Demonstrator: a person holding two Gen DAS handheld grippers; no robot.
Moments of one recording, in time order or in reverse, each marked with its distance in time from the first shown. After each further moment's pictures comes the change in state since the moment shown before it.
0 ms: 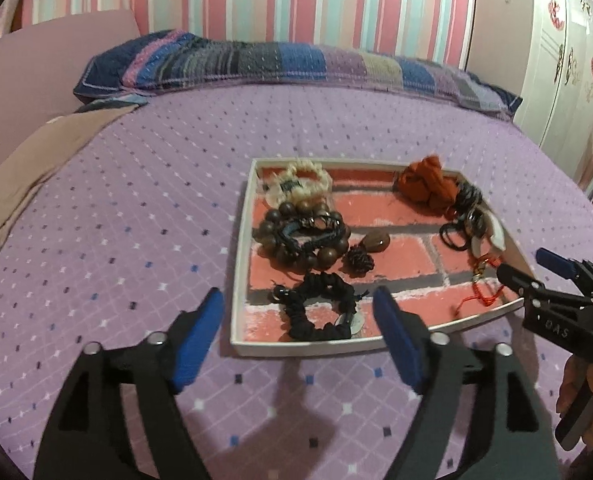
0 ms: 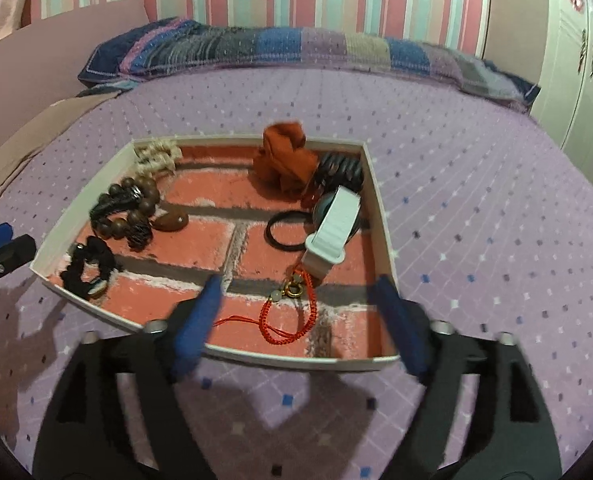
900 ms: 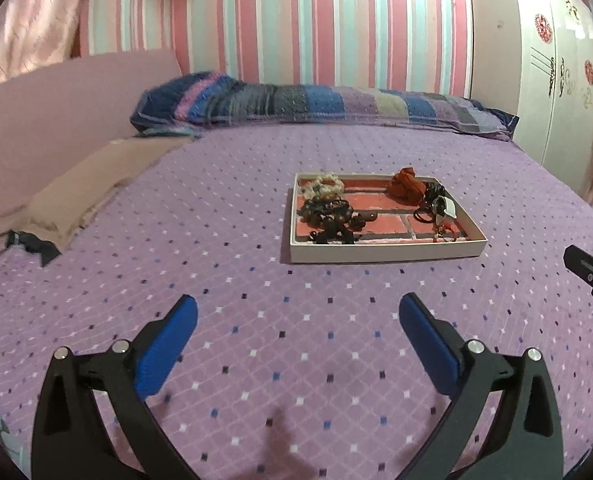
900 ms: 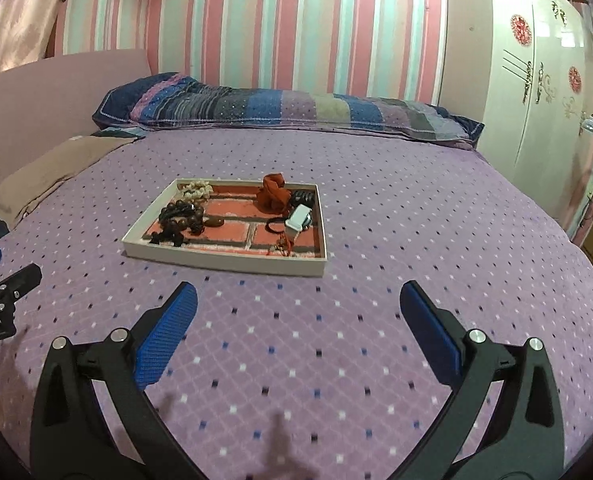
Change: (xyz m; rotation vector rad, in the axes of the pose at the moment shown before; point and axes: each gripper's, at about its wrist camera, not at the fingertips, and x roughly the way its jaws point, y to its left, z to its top) left arm -0.185 -0.019 -0.098 0.011 -0.152 0.125; right arm -0.223 0.015 -0.088 0.020 -0.187 -0.097
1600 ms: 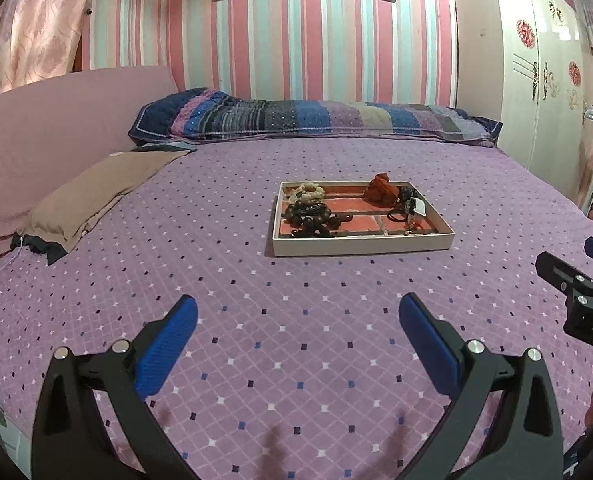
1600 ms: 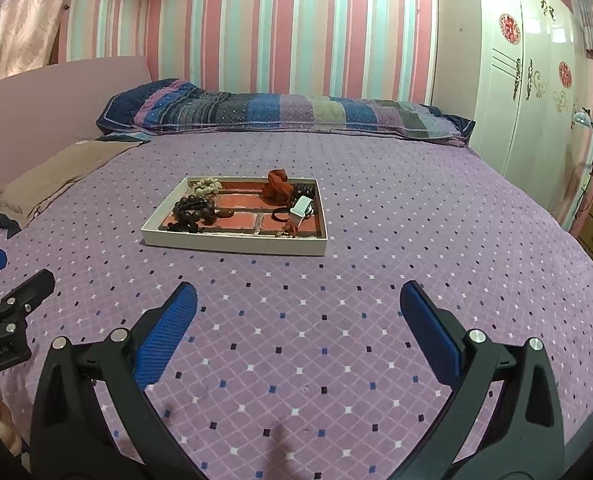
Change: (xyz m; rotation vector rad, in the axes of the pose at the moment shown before) left arm -0.049 -0.020 -0.025 0.006 -0.042 -0.035; right arm -0.051 0.008 -0.027 0.025 -0.023 0.001
